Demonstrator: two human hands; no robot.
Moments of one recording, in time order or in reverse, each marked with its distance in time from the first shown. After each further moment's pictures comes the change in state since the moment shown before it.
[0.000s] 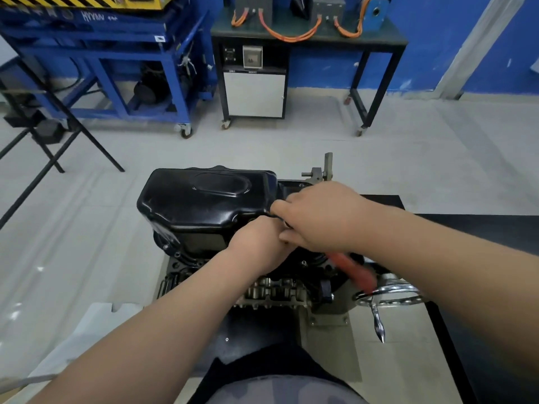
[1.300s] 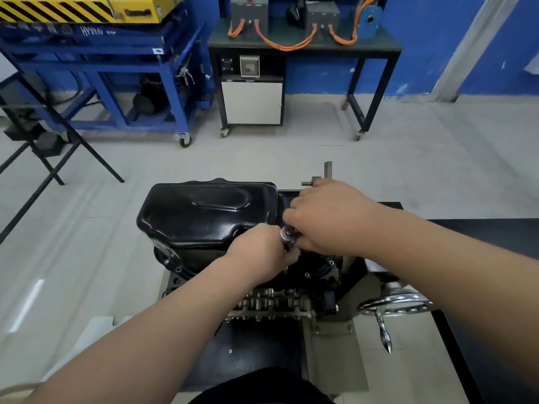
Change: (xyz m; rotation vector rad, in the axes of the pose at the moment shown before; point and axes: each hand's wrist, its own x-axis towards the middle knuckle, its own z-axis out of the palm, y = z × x) left_hand 0.014 -0.001 -0.013 0.103 -0.048 0.056; right_hand 0.004 0.018 -0.006 -0.084 -0.006 -0.008
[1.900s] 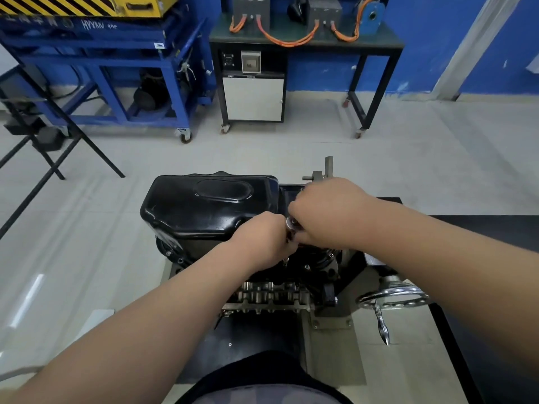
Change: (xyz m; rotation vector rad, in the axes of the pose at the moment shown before) left_hand -0.001 0.000 -0.005 -0.022 0.022 0.054; right_hand 0.004 -0.009 0.002 0.040 -0.090 0.124
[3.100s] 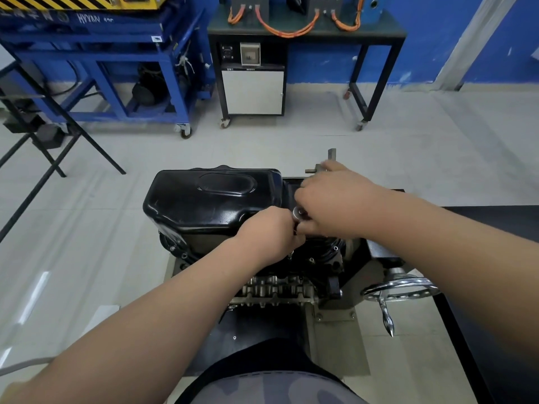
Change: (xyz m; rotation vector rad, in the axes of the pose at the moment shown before) left_hand -0.001 0.003 0.002 -0.017 0.033 0.002; right_hand 0.002 0.003 0.006 -0.048 -0.016 0.035
